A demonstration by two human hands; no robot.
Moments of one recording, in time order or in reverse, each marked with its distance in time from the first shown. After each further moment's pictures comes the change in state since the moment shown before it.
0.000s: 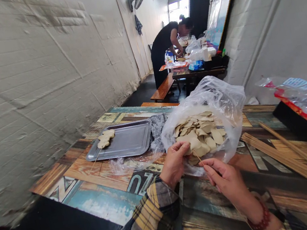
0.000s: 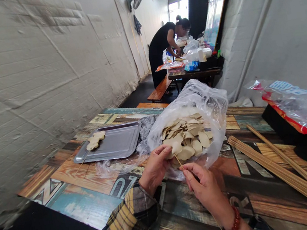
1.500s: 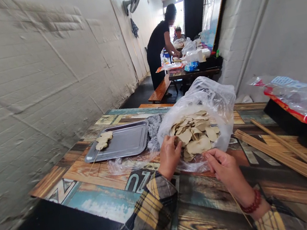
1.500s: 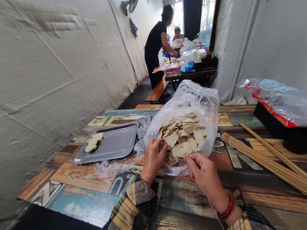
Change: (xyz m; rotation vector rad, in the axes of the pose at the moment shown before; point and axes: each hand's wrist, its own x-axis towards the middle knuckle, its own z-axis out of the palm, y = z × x) left_hand 0.024 -0.006 -0.025 1.280 0.168 0.659; right_hand 0.007 0.001 -0.013 0.113 0.181 0.003
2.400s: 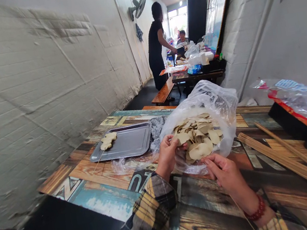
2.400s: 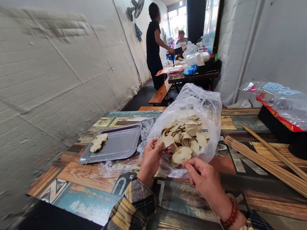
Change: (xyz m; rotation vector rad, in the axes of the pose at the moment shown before) left_hand 0.006 0.019 -0.011 -1.168 -0.017 -0.505; right_hand -0.005 -0.002 0.002 -0.057 -0.066 -0.001
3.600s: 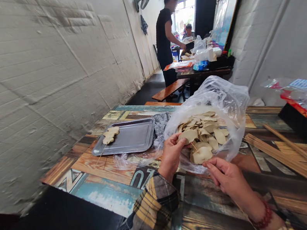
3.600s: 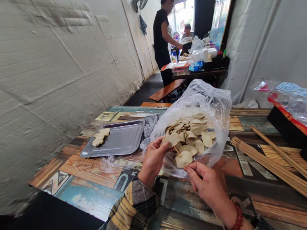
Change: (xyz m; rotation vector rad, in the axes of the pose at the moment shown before) left_hand -0.004 0.003 0.000 -0.008 -0.038 0.004; right_hand -0.004 0.005 0.009 0.068 -0.133 0.123
